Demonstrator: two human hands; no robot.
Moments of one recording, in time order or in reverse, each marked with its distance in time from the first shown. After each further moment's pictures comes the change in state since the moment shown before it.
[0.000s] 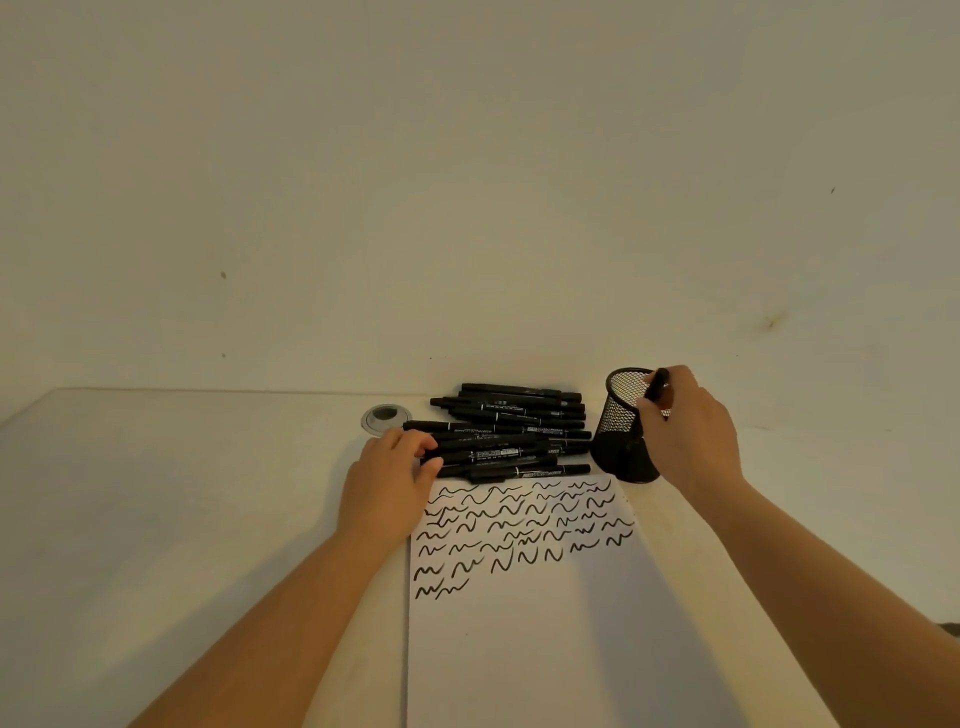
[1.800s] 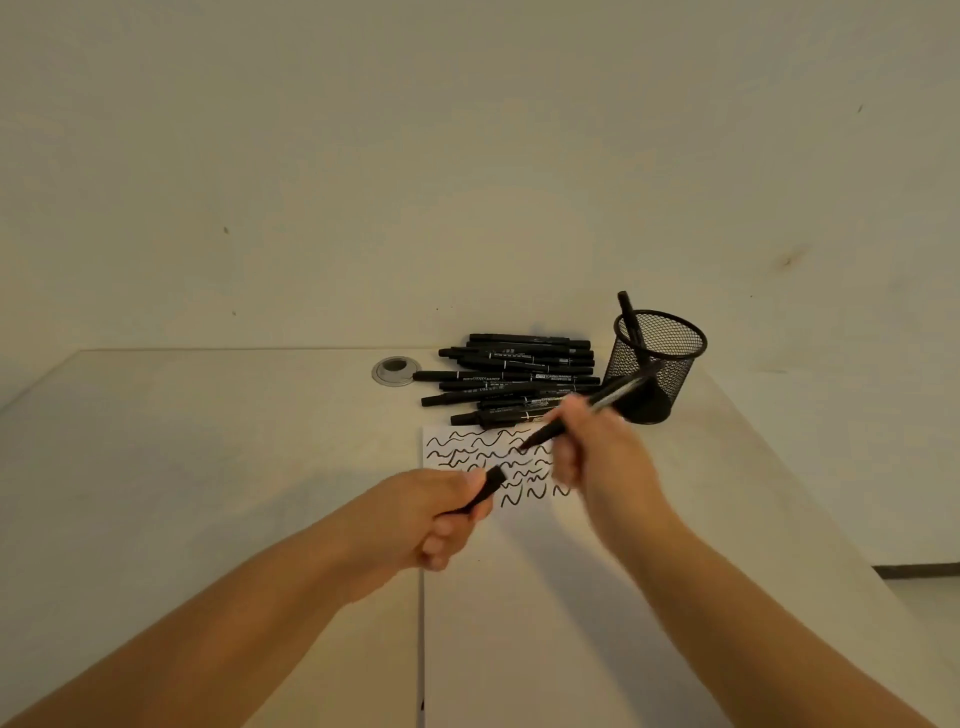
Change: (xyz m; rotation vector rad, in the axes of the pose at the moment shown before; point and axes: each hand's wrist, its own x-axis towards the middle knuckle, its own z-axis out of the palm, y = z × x) left_hand -0.080 0.060 -0.085 -0.926 -0.873 -0.298; right_hand -0.106 -0.072 0.004 1.109 -0.388 0.378
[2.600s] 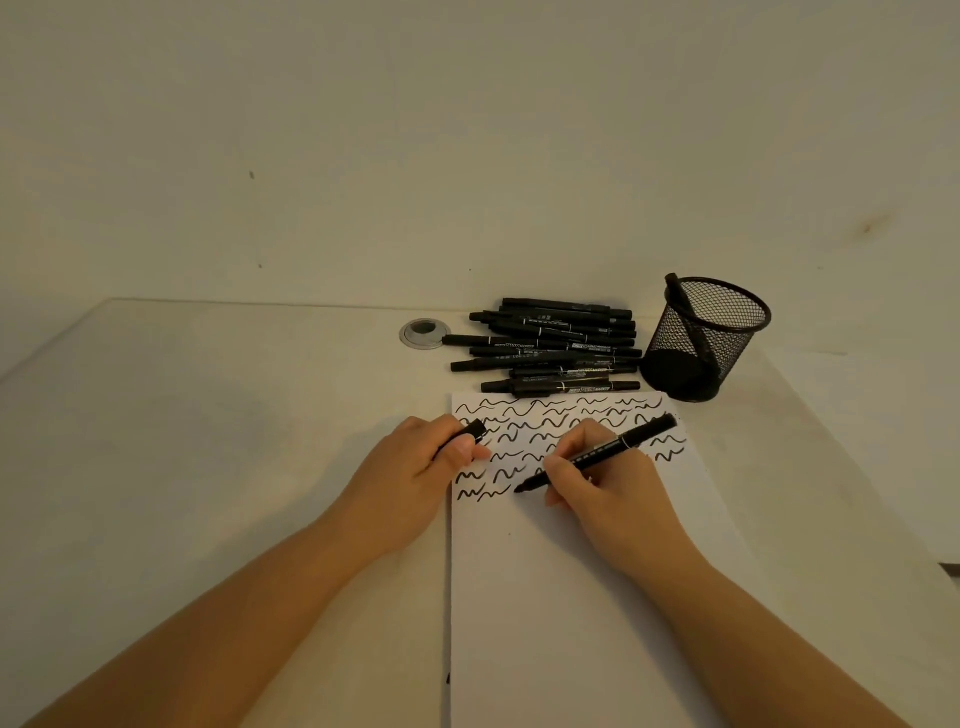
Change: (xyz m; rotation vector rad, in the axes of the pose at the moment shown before) left_hand 0.018 -0.045 -0.028 0.702 0.485 0.329; right_hand -0.006 0.048 -0.003 -0.474 -0.176 -0.164
